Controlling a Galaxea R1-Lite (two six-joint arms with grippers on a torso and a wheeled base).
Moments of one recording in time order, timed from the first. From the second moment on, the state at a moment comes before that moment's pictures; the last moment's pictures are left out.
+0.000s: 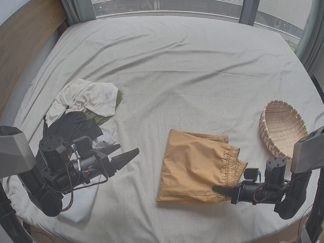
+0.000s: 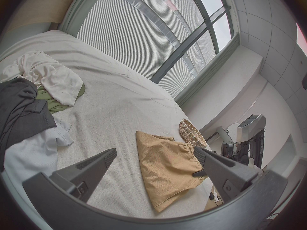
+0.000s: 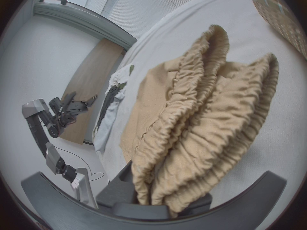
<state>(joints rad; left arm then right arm) -0.34 1.98 -0.34 -1.55 -0.47 -0.38 0.39 2.13 -0.15 -1.54 0.50 0.42</state>
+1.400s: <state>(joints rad) -0.35 2.00 -0.33 -1.55 -0.46 -0.34 0.52 1.74 -0.26 -1.54 0.50 0.40</state>
